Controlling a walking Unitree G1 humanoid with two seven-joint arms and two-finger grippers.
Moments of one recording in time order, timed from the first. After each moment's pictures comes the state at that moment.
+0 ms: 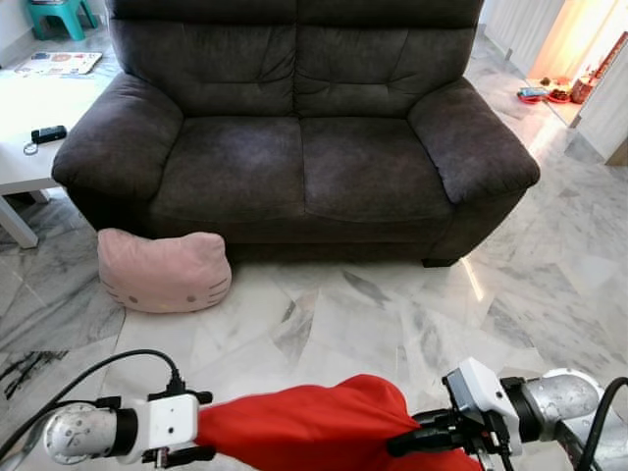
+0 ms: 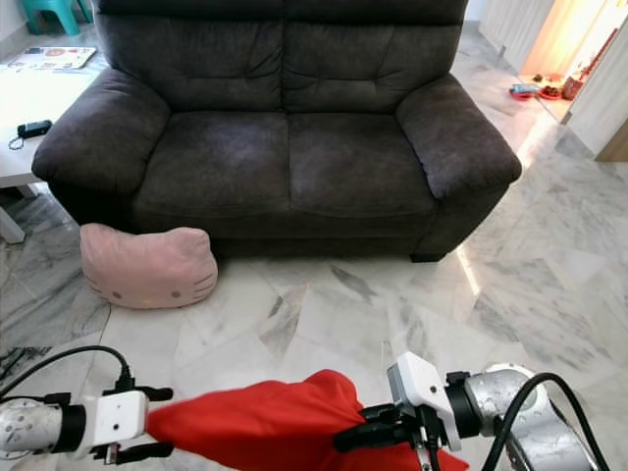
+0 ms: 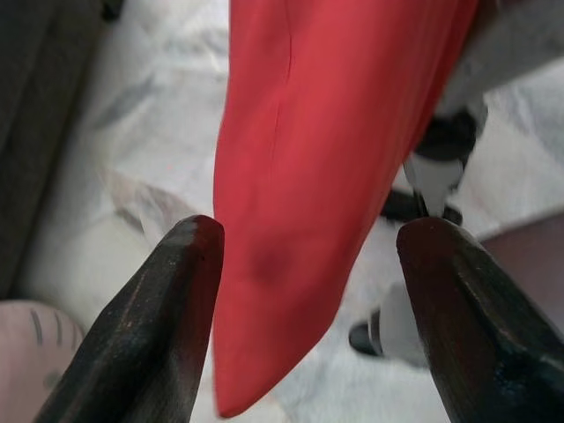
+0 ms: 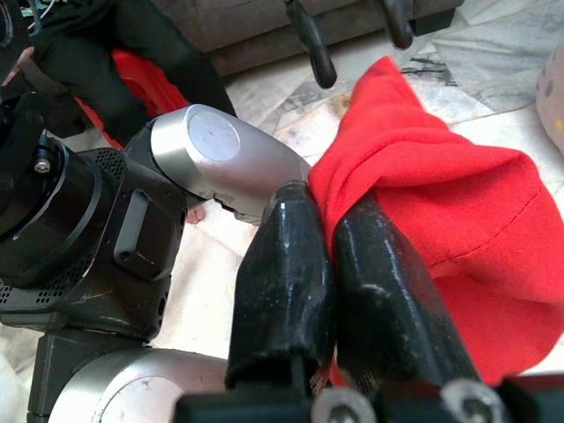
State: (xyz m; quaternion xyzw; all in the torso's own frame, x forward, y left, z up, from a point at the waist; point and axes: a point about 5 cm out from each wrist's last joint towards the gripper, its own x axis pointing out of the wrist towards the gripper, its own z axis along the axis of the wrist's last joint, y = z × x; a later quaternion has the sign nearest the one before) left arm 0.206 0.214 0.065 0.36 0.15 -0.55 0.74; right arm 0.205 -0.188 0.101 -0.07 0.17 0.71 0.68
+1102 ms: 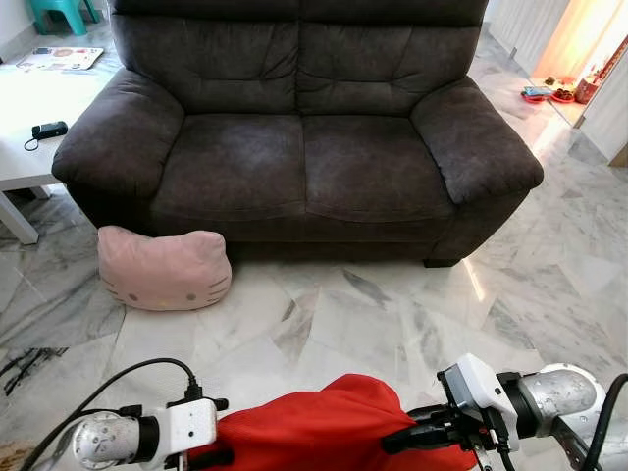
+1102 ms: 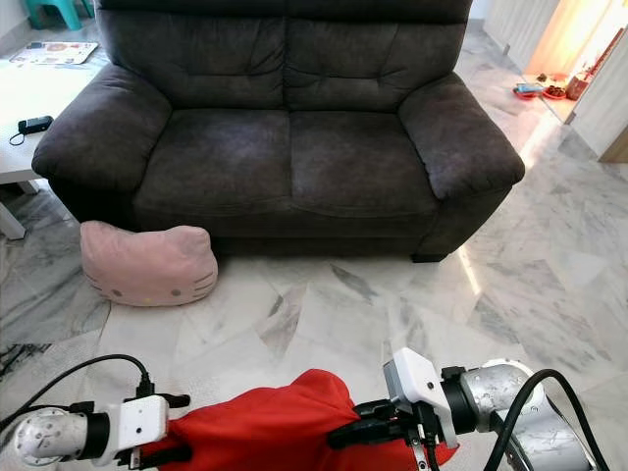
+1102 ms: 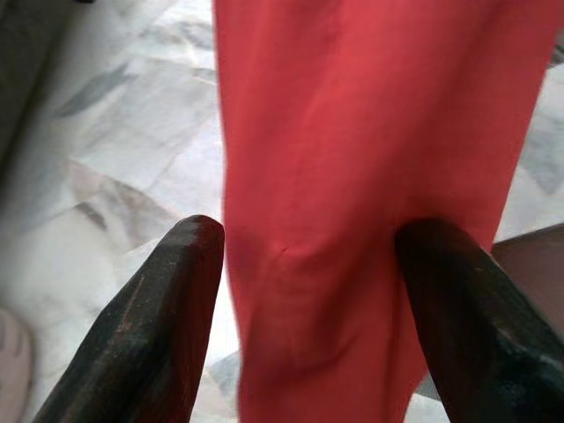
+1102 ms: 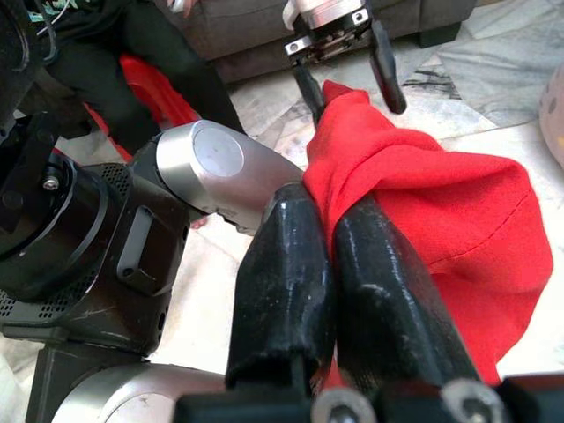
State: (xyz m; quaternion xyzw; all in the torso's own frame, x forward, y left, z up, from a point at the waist) left arm 0.205 0.207 0.028 0.33 0.18 -0.55 0.74; right arm 0.206 -0.182 0.109 -0.07 0.16 0.72 0.67
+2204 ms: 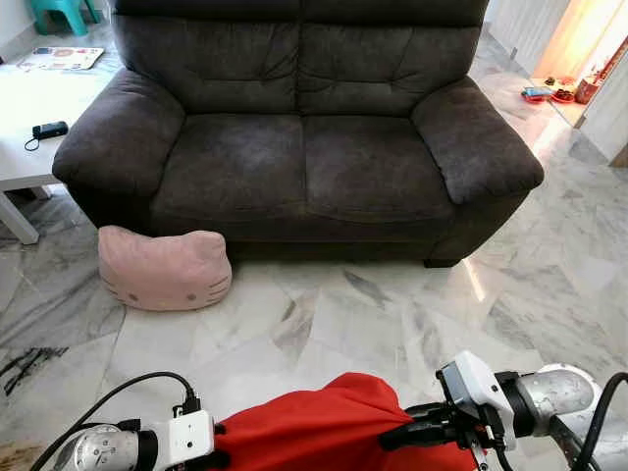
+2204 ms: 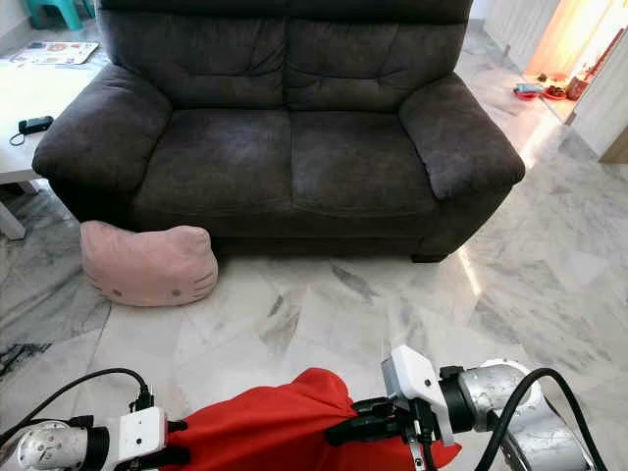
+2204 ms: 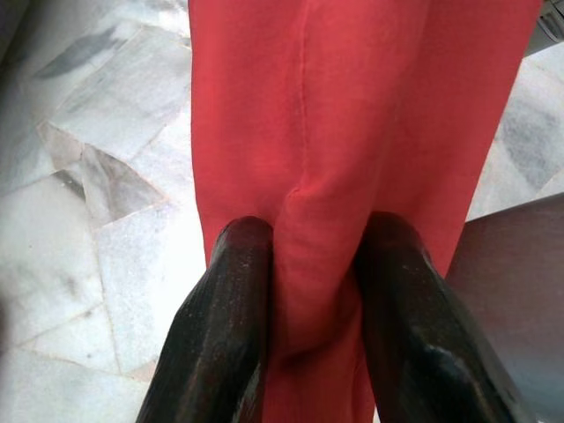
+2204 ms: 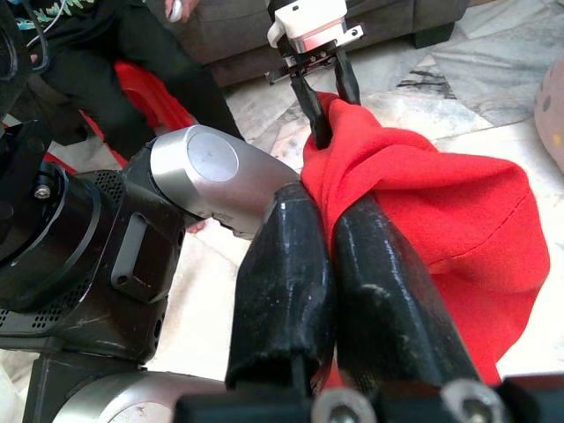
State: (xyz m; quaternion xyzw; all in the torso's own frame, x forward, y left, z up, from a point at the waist) left arm 0.199 0.214 0.010 0.32 0.21 -0.54 0.75; right arm 0.207 -0.181 0.108 -0.06 0.16 0.71 0.68
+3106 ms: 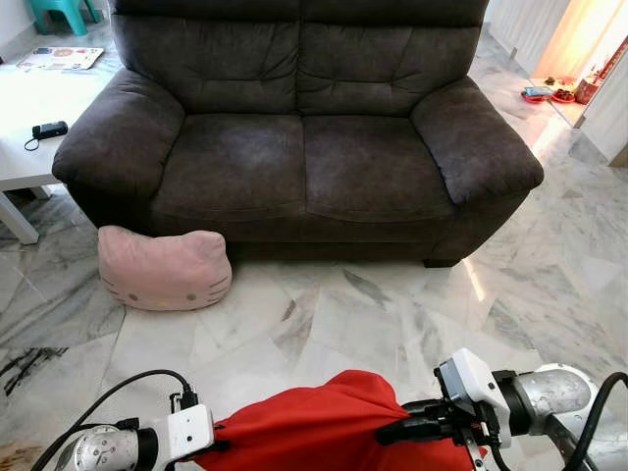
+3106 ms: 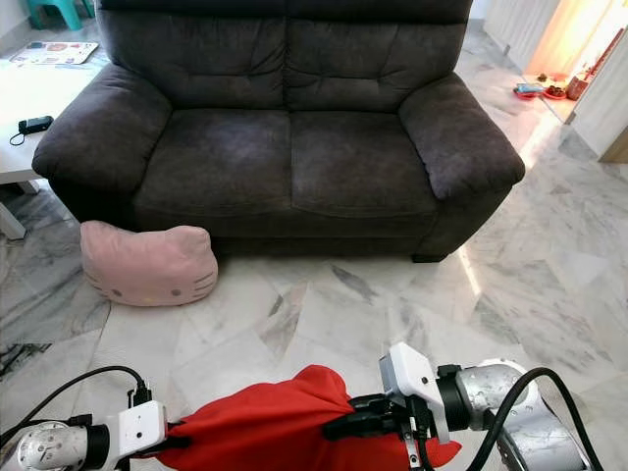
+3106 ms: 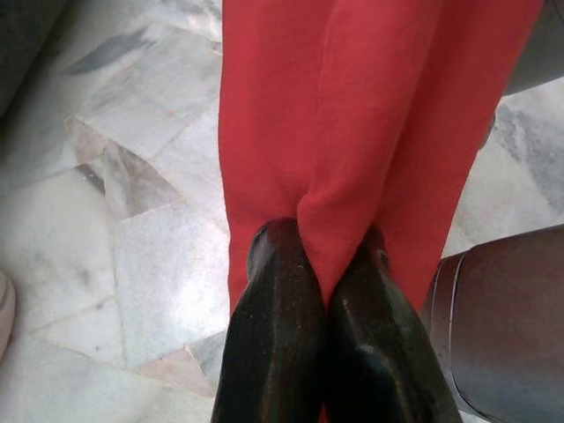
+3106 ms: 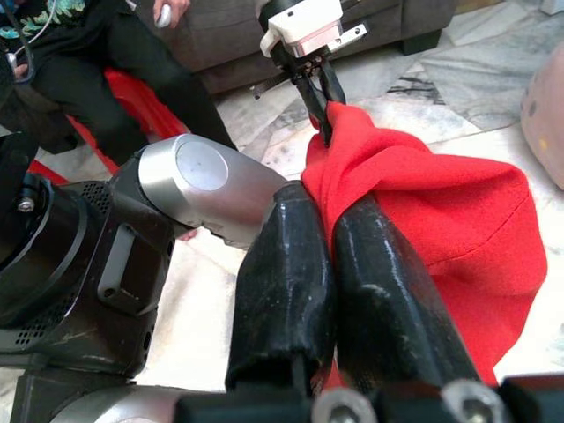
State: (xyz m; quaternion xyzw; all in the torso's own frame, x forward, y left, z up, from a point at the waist) left arm 0.202 0.216 0.011 0.31 0.21 -0.51 0.77; right arm 0.209 -0.177 0.107 -0.06 0.15 0.70 0.69
